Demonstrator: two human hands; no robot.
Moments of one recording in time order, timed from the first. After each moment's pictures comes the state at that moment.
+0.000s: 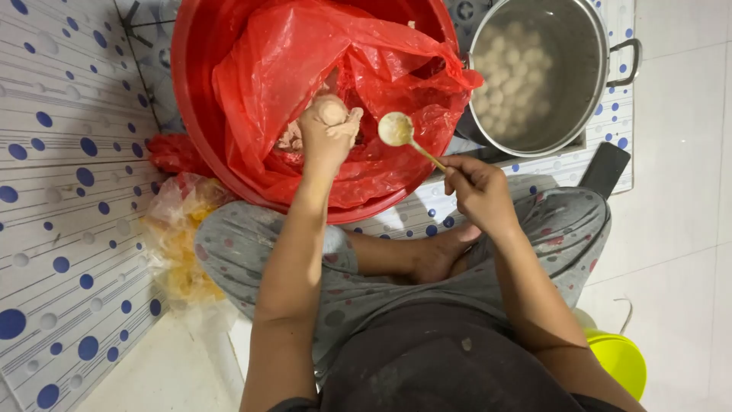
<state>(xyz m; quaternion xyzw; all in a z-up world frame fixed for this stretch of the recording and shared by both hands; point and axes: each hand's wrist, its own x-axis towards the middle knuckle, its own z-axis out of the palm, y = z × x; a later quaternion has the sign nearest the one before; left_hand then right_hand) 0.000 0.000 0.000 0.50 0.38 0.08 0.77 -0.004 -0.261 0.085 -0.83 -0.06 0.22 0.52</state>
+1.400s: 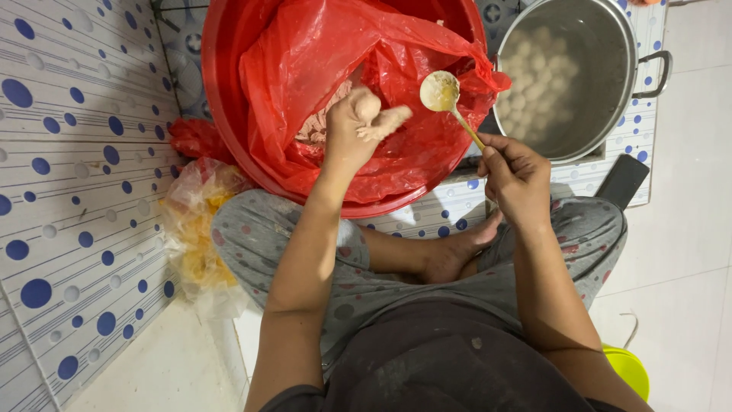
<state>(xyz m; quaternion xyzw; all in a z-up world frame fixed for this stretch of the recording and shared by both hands) -0.021 -0.003 -0.119 0.77 0.34 0.10 0.53 0.006 -0.240 0.110 -0.79 -0.07 0.14 0.60</state>
